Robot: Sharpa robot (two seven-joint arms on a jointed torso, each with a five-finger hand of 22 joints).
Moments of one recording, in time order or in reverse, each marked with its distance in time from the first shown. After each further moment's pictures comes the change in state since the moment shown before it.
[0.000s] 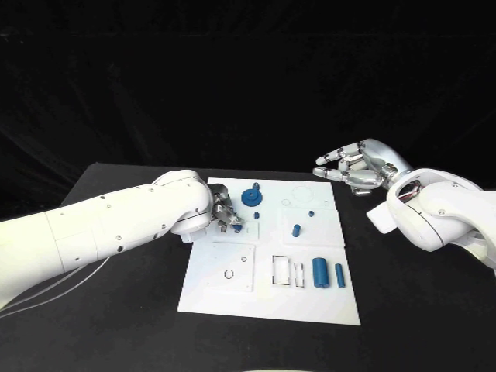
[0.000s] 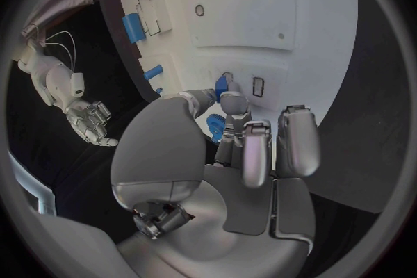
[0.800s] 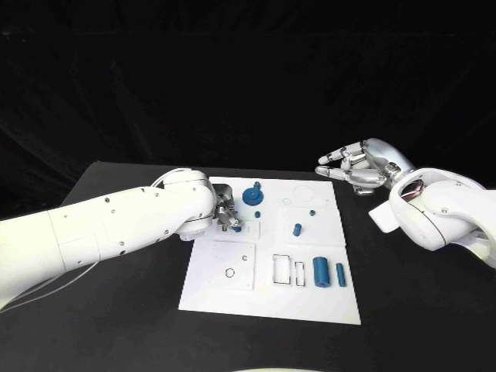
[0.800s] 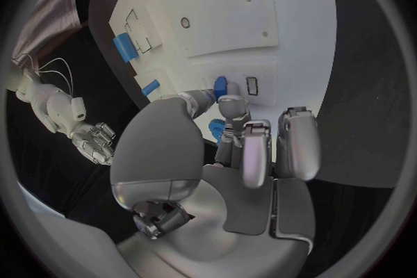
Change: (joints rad) left arm -0.001 0.000 0.001 0.025 -0.147 0.071 -0.002; left_hand -0.026 -0.008 0.012 -0.012 -0.004 -0.005 -0.005 0.025 0.014 0.022 -0.004 0.035 0.030 0.003 -0.003 0.000 0.000 -0.015 0.016 -0.009 0.018 0.034; right arm 0.000 -0.002 0.000 -0.006 0.014 0.003 -0.003; right_hand 0.000 0.000 -0.004 0.004 0.004 -0.002 -0.002 0.004 0.000 -0.003 0.004 0.000 0.000 0.000 0.000 0.000 -0.002 0.000 0.000 0.000 0.000 0.001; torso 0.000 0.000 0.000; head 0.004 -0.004
